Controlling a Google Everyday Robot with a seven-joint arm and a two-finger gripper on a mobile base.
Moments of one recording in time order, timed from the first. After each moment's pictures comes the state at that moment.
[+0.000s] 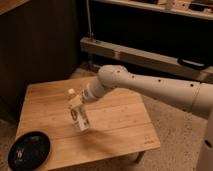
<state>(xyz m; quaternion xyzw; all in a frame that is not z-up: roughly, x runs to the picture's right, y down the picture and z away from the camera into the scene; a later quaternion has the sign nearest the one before) -0.131 0.067 0.696 -0.42 -0.14 0.52 0.73</state>
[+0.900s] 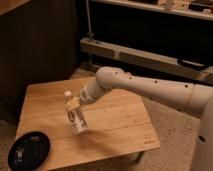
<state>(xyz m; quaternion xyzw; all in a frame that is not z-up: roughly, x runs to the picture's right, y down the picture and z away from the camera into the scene) -0.169 0.084 0.701 -0.46 -0.16 0.49 0.72</state>
